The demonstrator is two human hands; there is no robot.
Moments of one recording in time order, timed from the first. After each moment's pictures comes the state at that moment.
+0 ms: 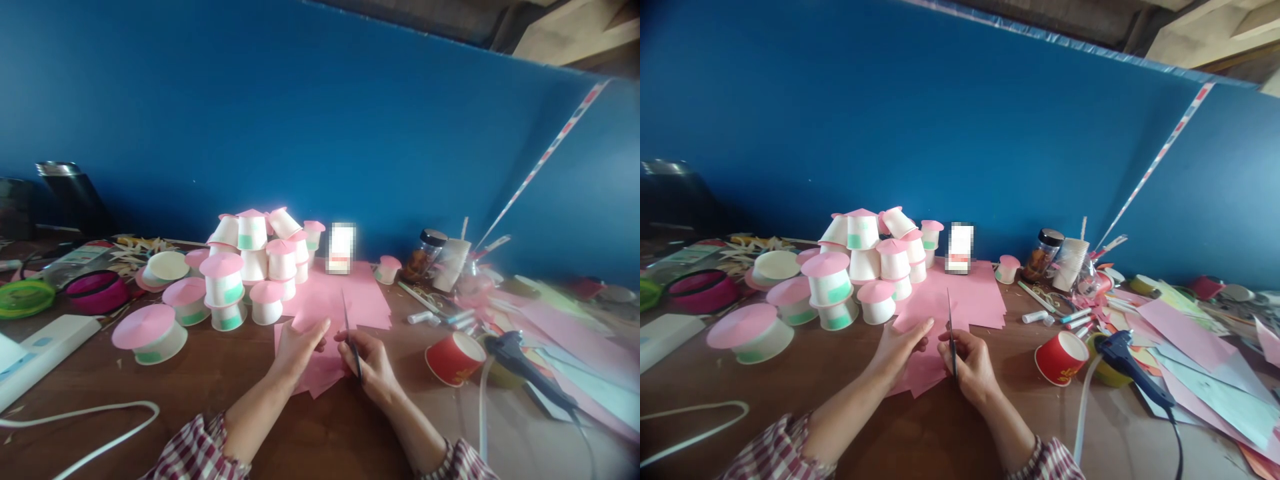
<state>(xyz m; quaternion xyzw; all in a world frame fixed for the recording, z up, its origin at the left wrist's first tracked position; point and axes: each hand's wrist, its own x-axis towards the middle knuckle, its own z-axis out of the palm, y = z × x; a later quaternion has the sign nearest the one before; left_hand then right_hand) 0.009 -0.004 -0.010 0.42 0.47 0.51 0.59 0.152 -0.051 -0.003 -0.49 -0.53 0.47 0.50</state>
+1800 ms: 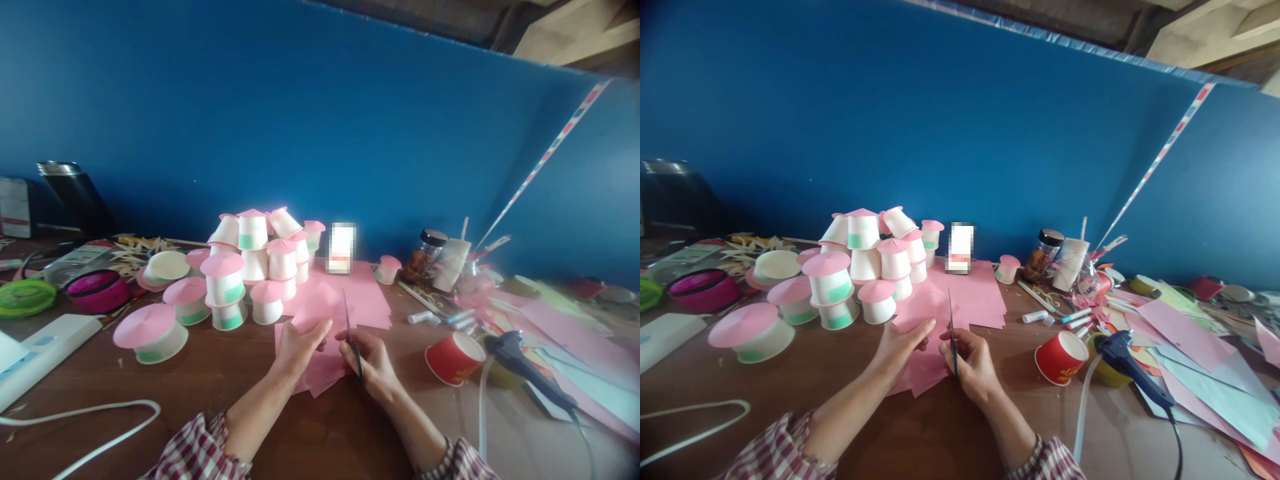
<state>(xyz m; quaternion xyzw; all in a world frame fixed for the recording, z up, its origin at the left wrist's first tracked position) 0.006 -0.007 -0.001 0.48 0.49 0.48 0.55 0.153 -0.053 0.002 -0.50 -0.52 0.48 0.49</state>
